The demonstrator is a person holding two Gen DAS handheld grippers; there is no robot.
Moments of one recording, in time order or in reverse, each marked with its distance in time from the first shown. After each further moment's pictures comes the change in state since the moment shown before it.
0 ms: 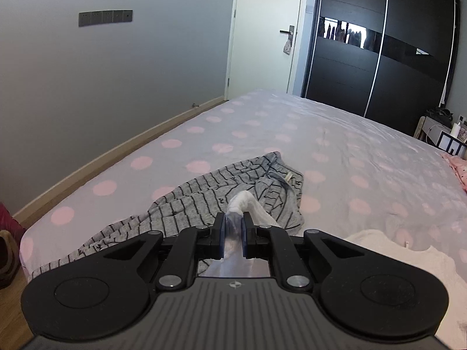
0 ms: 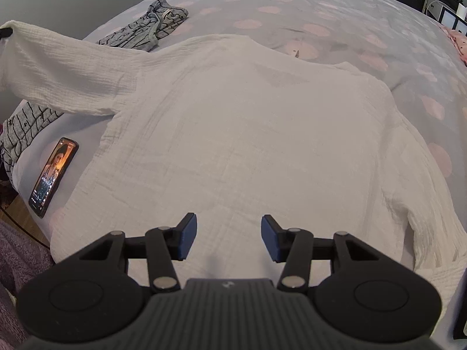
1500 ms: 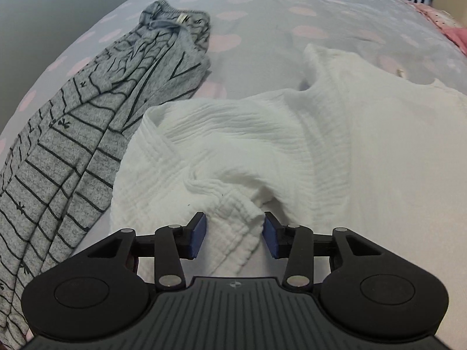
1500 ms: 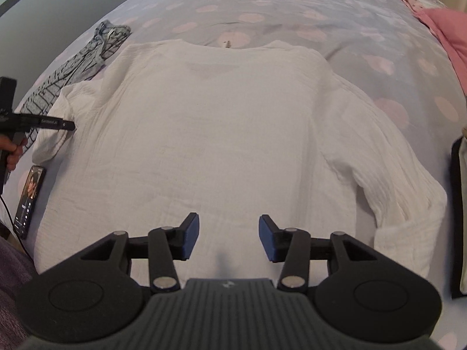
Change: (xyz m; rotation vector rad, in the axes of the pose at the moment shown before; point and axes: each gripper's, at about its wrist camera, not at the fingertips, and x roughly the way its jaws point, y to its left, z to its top) left arm 0.168 -0.137 -0.137 0.338 0.444 -0.087; right arm -0.023 -0.063 -0.019 0.175 -0.012 -0.063
